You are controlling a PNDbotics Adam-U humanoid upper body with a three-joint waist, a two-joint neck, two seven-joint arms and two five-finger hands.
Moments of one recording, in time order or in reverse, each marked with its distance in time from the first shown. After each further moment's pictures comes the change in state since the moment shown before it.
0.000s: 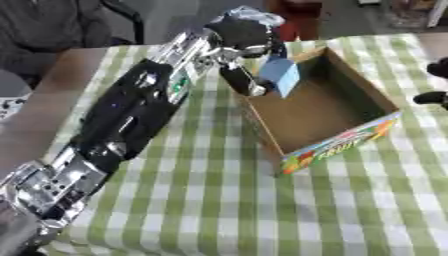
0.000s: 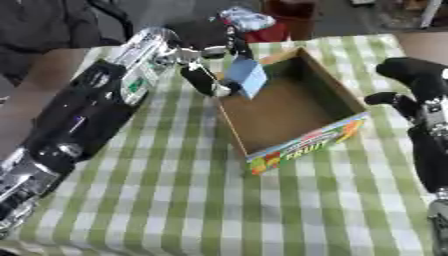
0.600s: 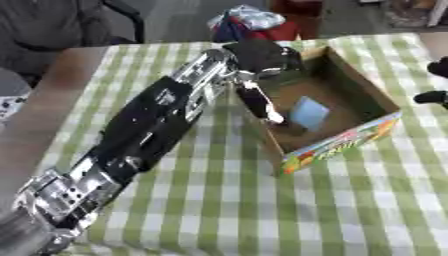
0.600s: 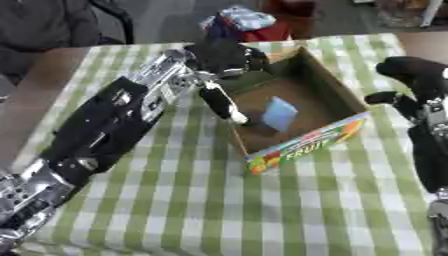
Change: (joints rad) left arm 0.031 0.011 -0.029 -0.072 -0.019 0.003 0.098; right arm -0.003 0.005 0.000 0.000 -0.001 0.001 0.001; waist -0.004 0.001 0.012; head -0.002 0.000
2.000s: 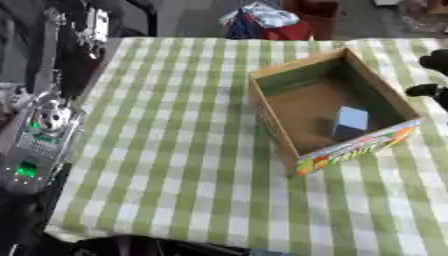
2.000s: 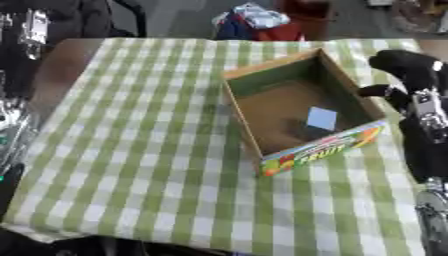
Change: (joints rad) left arm 0.689 0.090 0.435 -0.725 0.929 0.279 0.587; right arm 0.005 0.000 -0.022 0.000 0.008 -0.012 -0.021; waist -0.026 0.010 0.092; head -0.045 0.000
